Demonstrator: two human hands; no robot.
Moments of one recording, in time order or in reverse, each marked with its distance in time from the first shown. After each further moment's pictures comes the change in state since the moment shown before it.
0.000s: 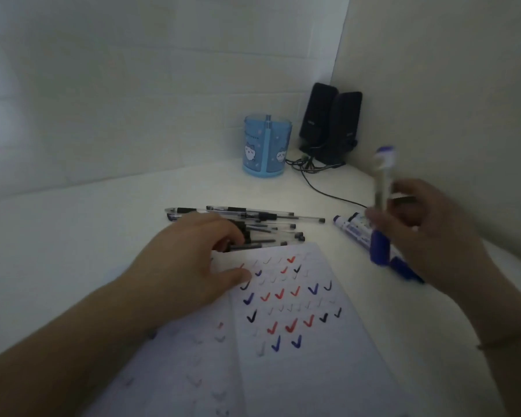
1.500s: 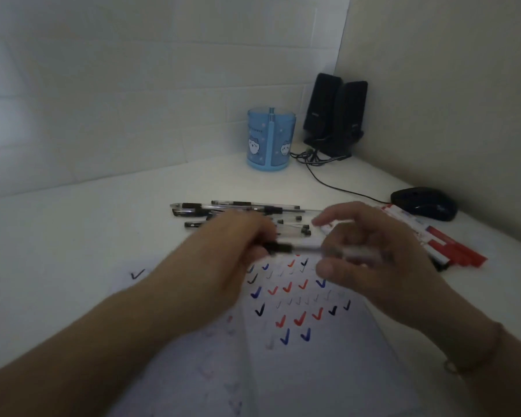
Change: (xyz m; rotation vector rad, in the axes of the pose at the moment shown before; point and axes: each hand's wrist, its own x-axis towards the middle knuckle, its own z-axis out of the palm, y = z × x) left_hand -0.003 0.031 -0.005 -0.246 -0.040 0.079; right_hand -0.031 -0.019 0.040 0.404 -0.377 -0.308
